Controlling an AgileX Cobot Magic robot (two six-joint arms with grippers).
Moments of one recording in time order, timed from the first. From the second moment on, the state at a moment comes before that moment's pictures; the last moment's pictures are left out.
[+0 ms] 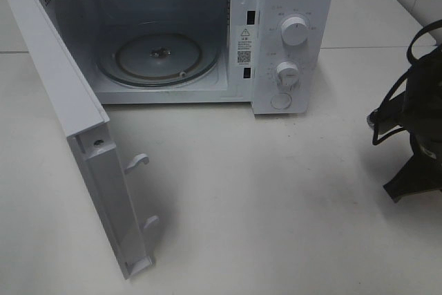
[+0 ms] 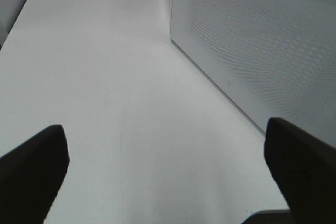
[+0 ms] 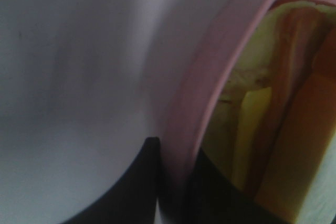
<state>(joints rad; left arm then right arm) -0.03 0.00 -0.52 -0.05 1.07 -0.01 0.37 1.75 -0.70 -0.94 0.78 0.86</state>
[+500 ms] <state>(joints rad) -0.03 0.00 -0.52 -0.05 1.07 -0.01 0.37 1.90 -0.70 -1.03 0.70 0.97</state>
